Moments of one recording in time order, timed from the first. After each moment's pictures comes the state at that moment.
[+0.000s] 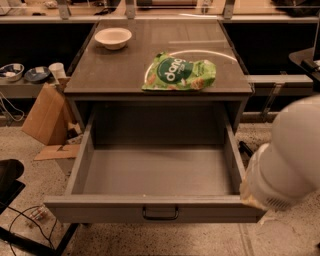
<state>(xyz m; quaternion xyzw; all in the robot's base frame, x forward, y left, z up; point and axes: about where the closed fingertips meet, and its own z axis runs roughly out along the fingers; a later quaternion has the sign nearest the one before) 0.356 -0.195 0.809 -0.60 0.79 -0.07 0.10</state>
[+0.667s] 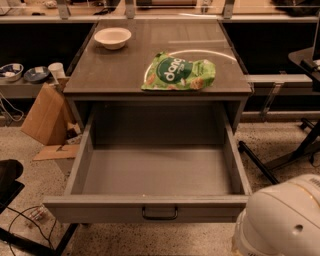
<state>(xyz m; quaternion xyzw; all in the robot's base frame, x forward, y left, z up) 0.295 -0.198 0.655 -0.57 0.82 -0.02 0.04</state>
